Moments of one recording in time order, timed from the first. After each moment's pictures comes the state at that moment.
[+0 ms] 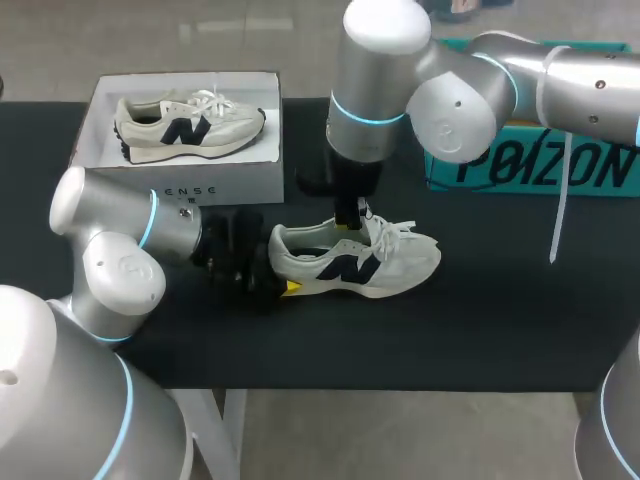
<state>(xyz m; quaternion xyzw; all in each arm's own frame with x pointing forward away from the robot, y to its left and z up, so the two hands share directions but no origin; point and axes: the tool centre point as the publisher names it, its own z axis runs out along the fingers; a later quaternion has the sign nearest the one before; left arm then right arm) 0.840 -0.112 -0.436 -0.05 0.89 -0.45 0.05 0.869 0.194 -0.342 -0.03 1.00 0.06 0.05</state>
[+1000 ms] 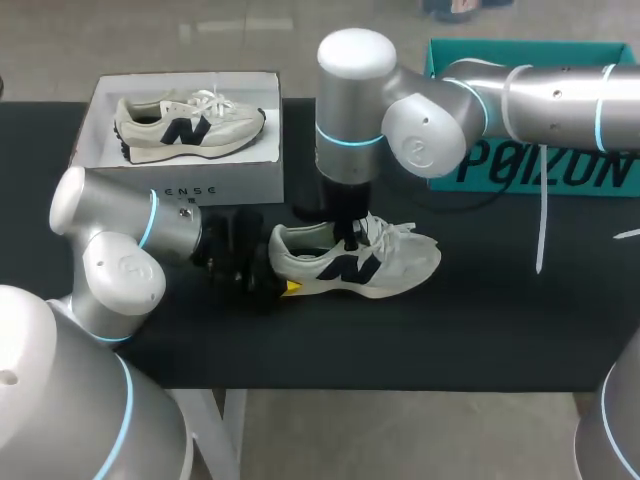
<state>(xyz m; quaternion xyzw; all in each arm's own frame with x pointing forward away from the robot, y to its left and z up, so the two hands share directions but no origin) 0.840 -0.112 -0.435 -0.05 0.89 -0.45 0.05 0.865 0.189 -0.406 -0.04 1.00 0.02 -0.01</state>
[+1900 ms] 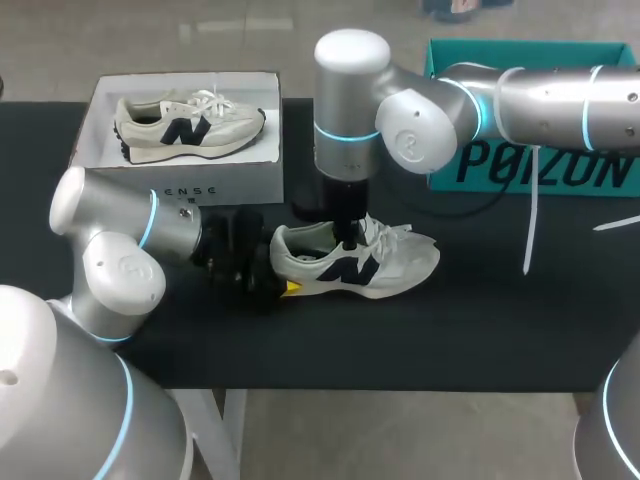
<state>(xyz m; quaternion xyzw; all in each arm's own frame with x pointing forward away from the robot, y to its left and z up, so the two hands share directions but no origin) 0.840 -0.112 -0.436 -0.05 0.89 -0.45 0.05 0.862 0.190 -0.420 -0.03 1.00 0.02 -0.06</state>
